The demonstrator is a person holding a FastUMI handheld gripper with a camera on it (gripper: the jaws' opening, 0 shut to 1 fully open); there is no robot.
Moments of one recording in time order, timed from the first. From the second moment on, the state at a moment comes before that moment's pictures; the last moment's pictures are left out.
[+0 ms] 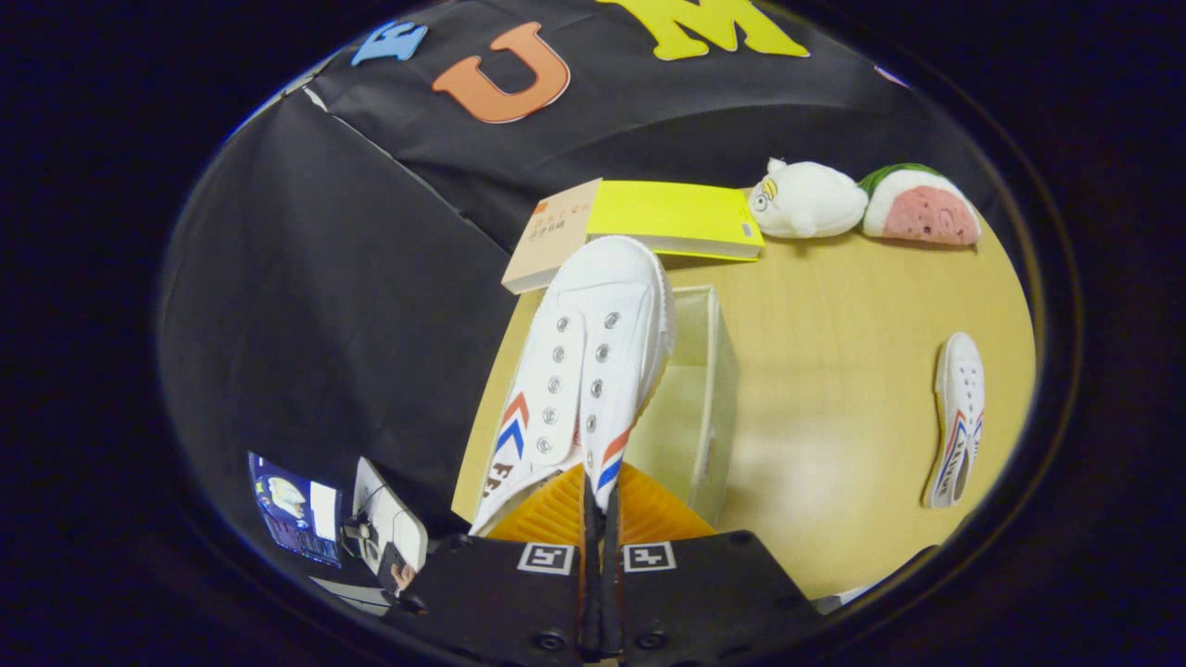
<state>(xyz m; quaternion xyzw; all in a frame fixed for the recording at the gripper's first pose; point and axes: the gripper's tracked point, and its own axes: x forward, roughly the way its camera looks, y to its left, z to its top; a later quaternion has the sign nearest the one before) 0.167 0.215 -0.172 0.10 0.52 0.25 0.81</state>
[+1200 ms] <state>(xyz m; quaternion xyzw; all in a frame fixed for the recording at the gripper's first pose) 0.170 0.277 -0.261 0.07 0.61 0.16 0.77</state>
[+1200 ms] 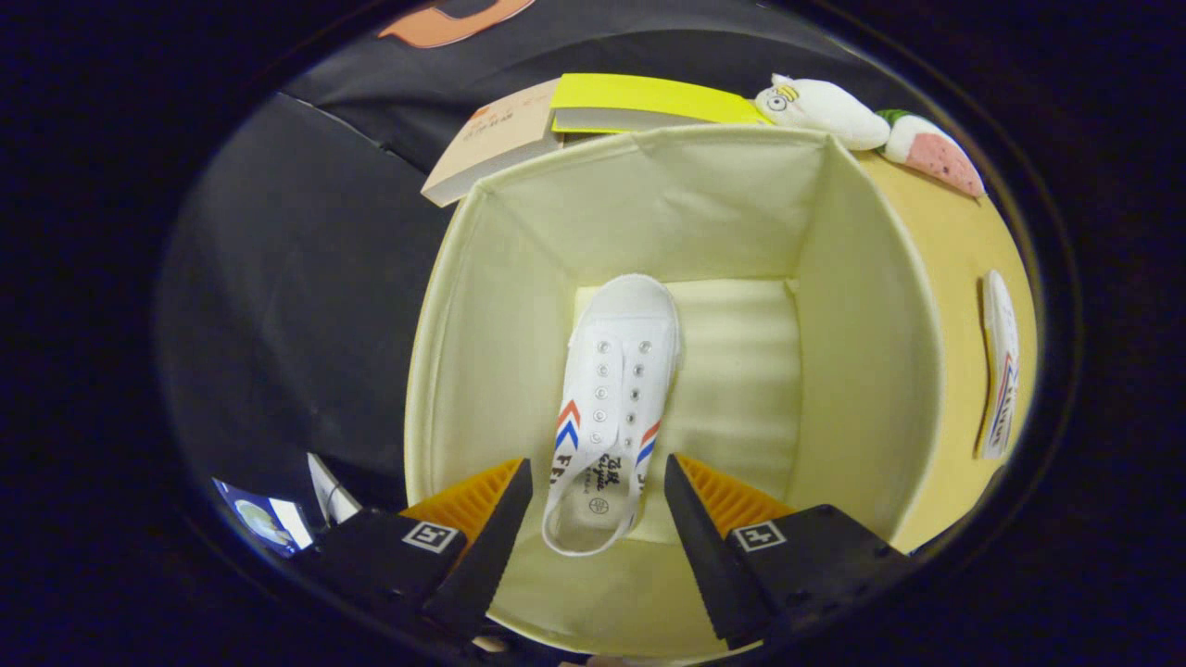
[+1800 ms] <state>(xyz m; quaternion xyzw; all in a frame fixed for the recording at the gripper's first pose) 0.154 0.132 -0.174 0.06 0.56 0.14 0.82</state>
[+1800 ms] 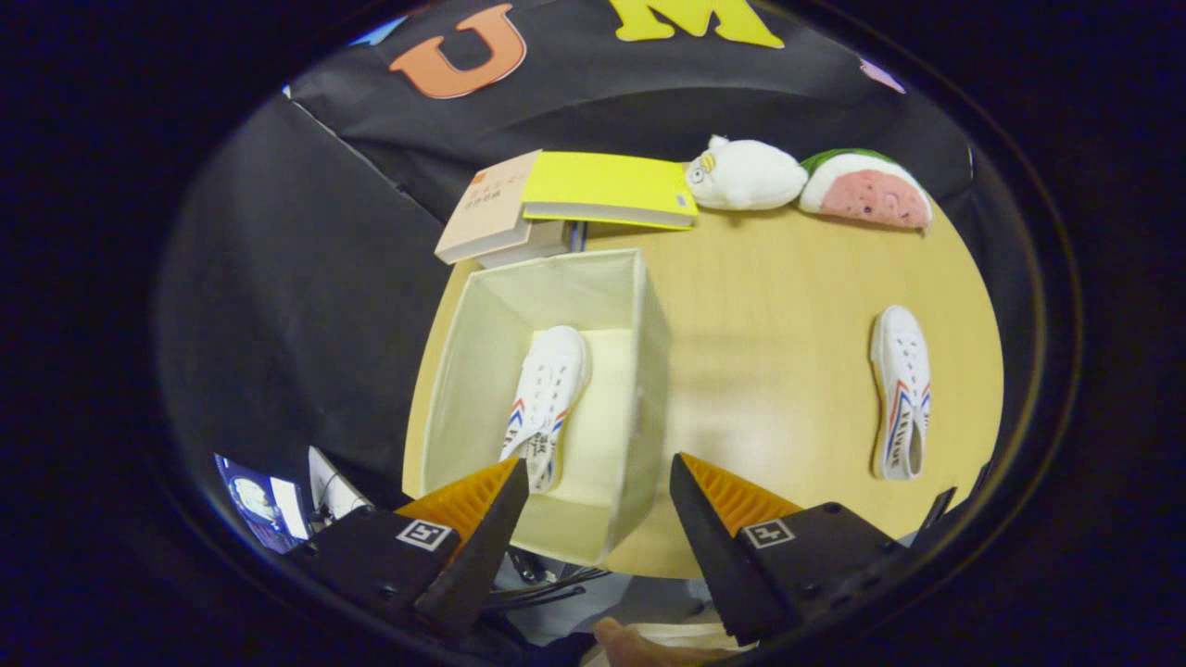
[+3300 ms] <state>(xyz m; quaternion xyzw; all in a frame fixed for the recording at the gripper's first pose) 0.239 -0.186 -0.339 0.04 0.63 0.07 0.77</state>
